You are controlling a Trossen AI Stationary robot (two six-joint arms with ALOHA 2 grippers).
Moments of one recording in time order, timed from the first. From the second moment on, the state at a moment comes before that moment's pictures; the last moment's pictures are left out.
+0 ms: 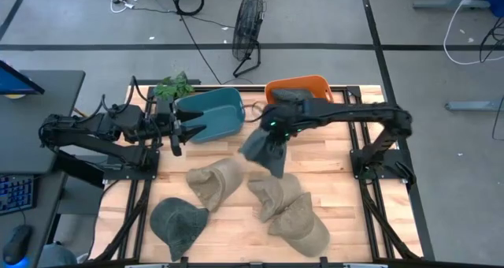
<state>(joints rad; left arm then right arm) -0.12 0.79 0.96 -0.25 -0.39 -0.28 -0.07 1.66 1.63 -1.06 0.10 0.28</state>
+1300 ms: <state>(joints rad) -0.12 0.79 0.96 -0.24 -0.39 -0.28 -0.59 1.84 1.63 -1.24 0.35 0.51</state>
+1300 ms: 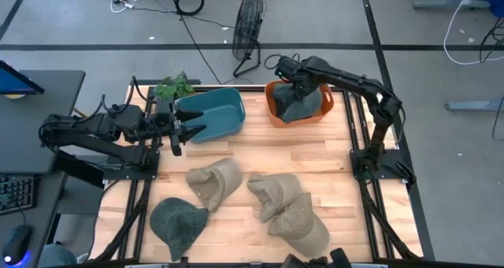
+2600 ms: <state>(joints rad) -0.14 0.90 0.96 -0.33 -0.22 -0.41 -0.24 1.40 1.63 -1.14 0.08 0.27</state>
